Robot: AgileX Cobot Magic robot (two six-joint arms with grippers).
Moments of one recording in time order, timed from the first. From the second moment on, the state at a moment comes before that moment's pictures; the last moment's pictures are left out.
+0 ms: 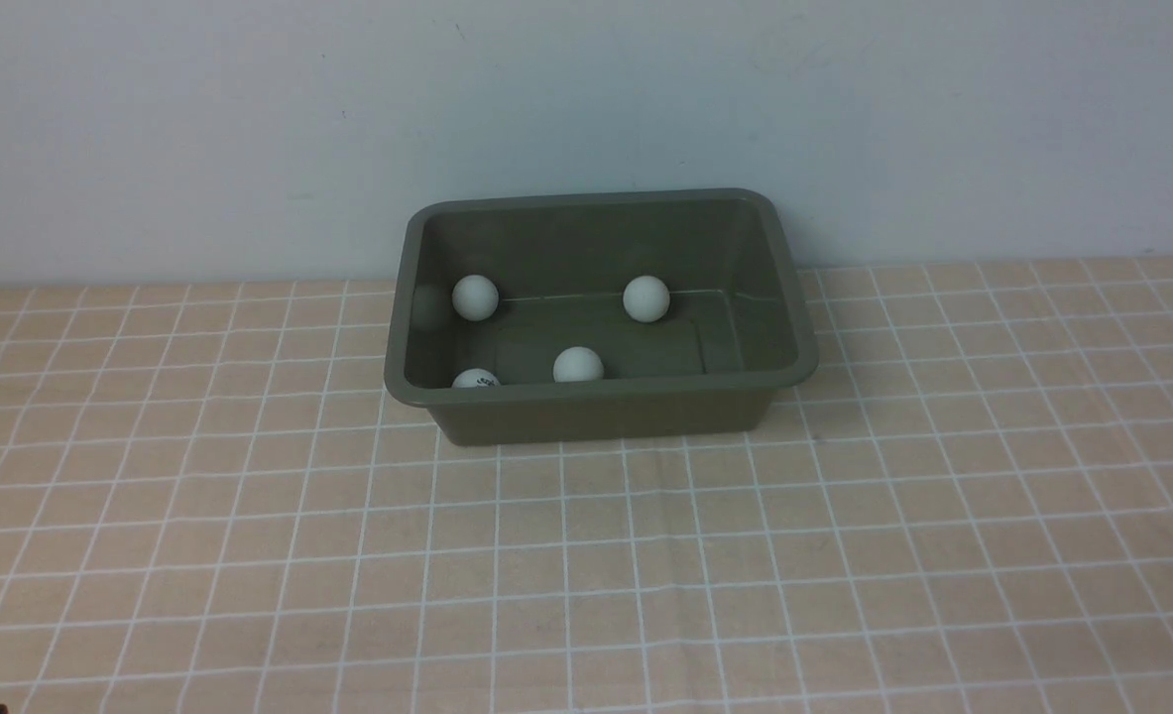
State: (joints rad) right arm -0.05 -0.01 -0.08 0.26 0.37 -0.26; left arm 0.00 -0.01 0.03 0.05 0.38 0.02
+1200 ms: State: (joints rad) right arm -0.04 -0.01 0.02 0.25 0.40 -0.29; left arm 0.00 -0.01 0.03 0.06 0.38 0.01
